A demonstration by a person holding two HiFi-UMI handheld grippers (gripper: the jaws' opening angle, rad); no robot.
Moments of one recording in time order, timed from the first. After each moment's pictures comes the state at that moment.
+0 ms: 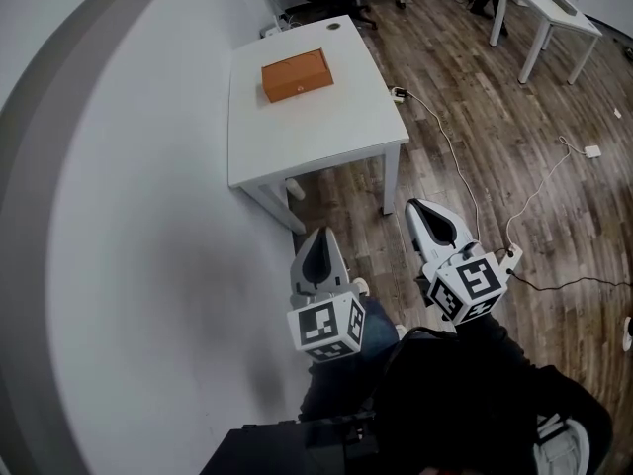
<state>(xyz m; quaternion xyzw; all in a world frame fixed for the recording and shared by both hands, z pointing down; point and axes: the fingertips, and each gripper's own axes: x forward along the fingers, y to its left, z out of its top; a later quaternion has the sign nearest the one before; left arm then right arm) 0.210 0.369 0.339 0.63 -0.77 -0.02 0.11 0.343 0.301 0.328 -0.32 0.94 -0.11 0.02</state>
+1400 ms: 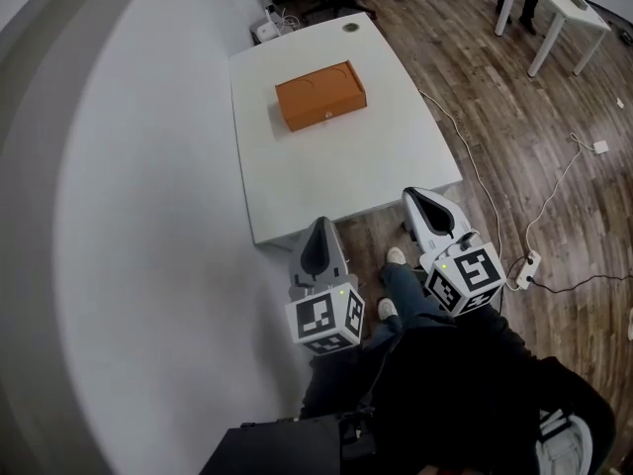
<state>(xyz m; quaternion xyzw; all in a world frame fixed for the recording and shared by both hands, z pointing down) -0.002 0.175 0.363 0.65 -0.75 -0.02 0.14 0.128 0.116 0.347 -0.35 0.93 -0.11 0.00</state>
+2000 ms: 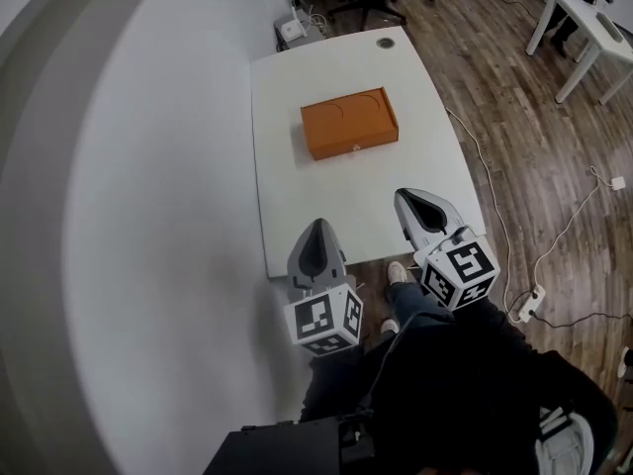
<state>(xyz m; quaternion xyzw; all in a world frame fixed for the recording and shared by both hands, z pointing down) -0.081 0.062 0.360 0.61 -0.78 -0.02 0.15 0.035 -0.013 0.360 -0.28 0.95 -0.14 -0.03</state>
